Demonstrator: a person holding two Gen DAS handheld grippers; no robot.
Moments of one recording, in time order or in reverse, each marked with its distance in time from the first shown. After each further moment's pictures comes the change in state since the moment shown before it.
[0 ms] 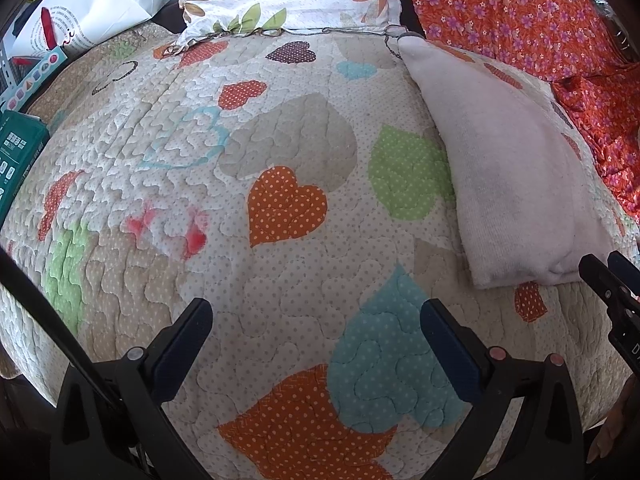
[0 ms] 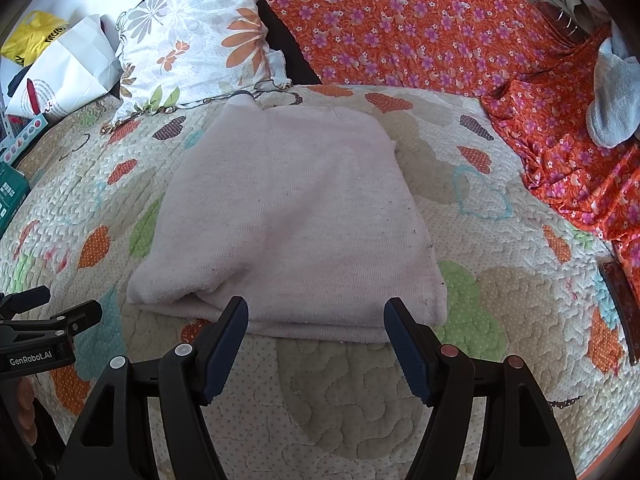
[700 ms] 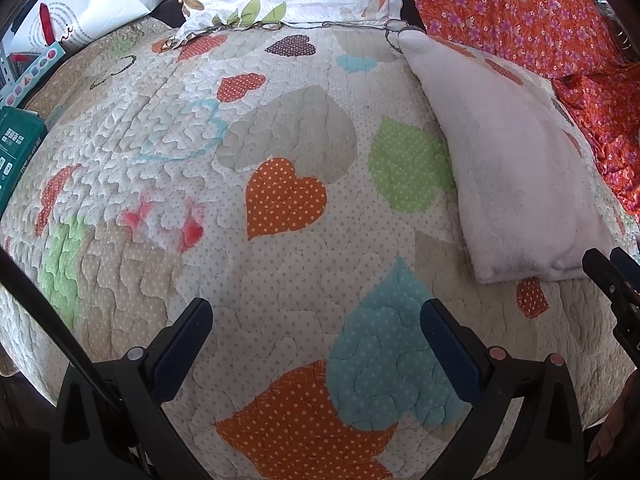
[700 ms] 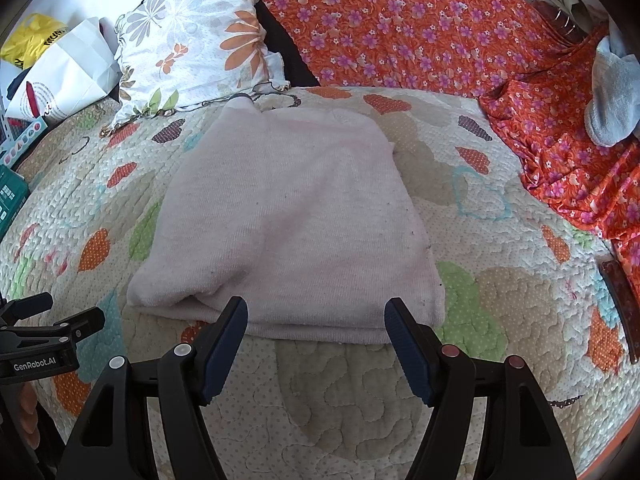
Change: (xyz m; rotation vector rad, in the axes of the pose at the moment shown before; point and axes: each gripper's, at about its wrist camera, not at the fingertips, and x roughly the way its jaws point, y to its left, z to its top) left arm 0.003 0.001 -0.001 -0.003 0.018 -0.008; right arm -0.001 -0.002 0.003 0.006 -0.005 0.002
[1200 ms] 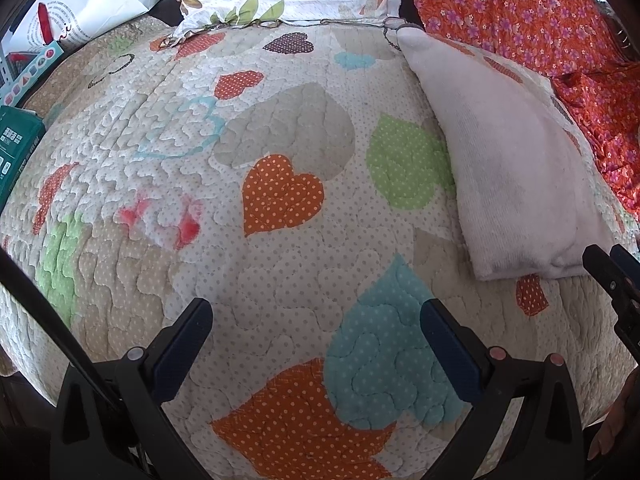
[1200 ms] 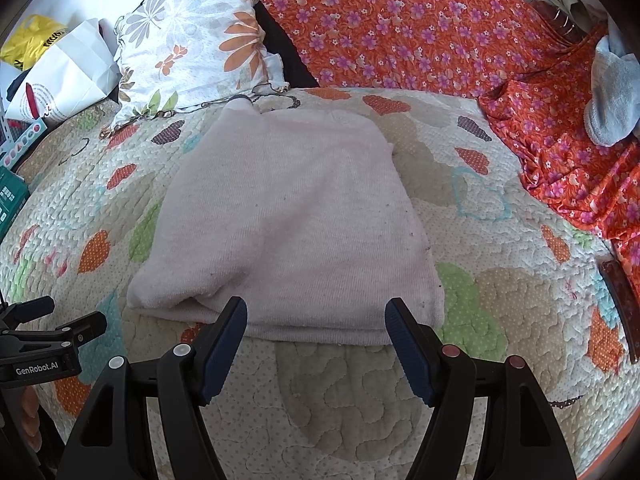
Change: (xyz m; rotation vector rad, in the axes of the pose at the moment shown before) left arm 0.001 0.000 0.000 0.000 0.007 -0.005; right arm 0.000 0.001 0.001 0.005 -0.003 -0.002
